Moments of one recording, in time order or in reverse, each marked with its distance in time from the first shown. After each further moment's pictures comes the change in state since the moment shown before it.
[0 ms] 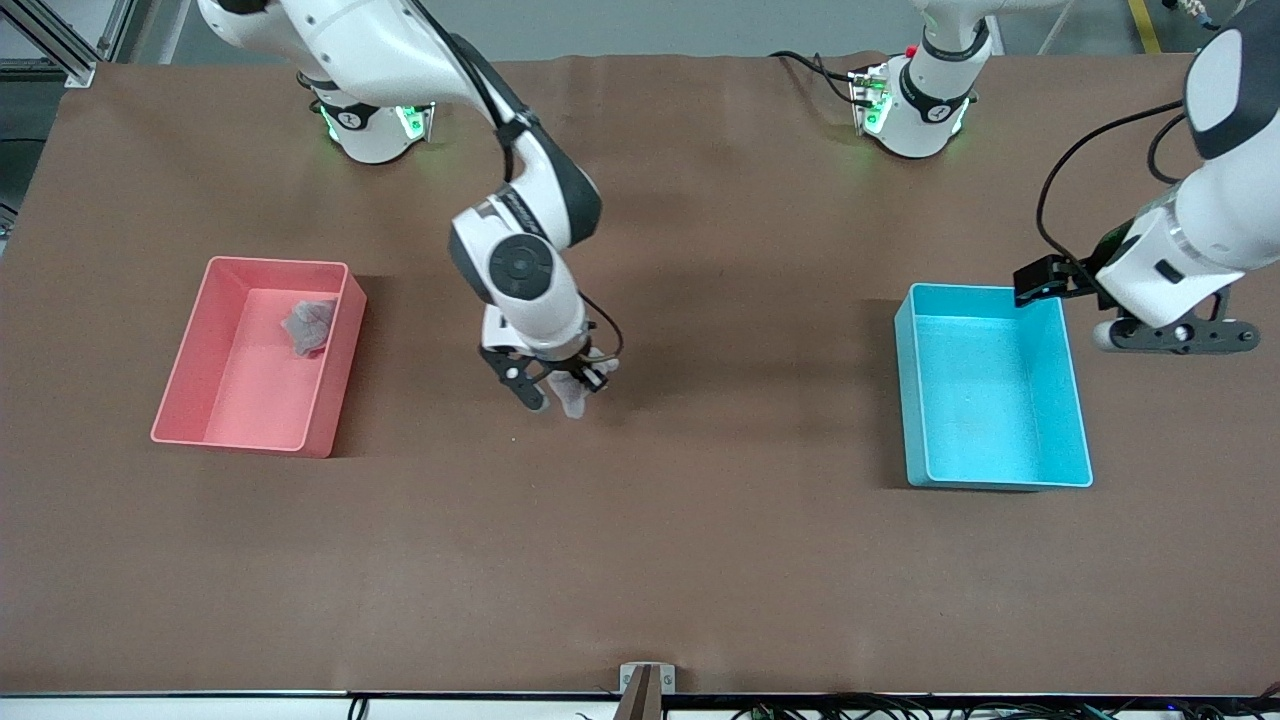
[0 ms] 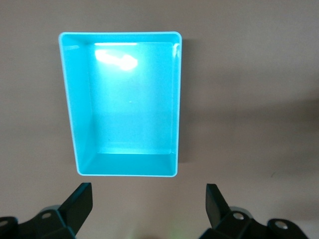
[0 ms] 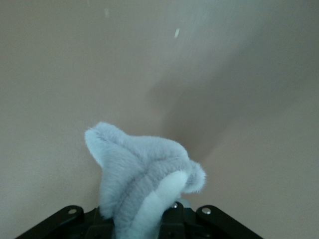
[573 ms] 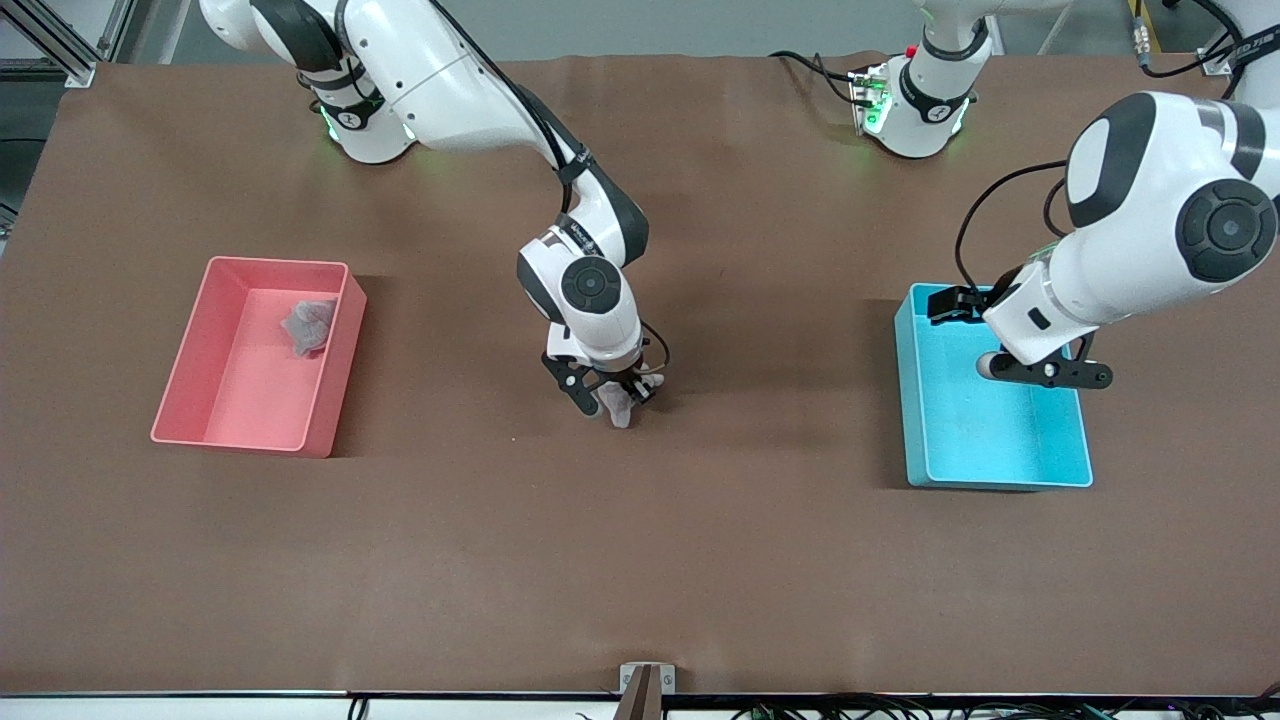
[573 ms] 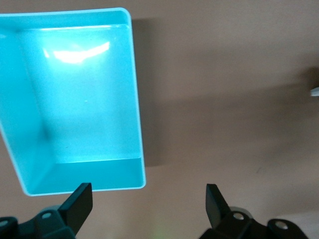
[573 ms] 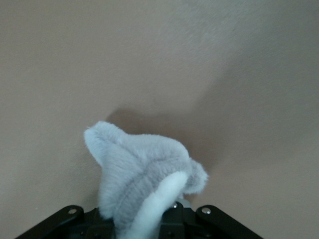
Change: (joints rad) left arm -0.038 0.051 -0.031 -0.136 -0.084 0.142 -0.006; right arm 0.063 0.158 -0.005 0.095 0.000 0.135 0.096
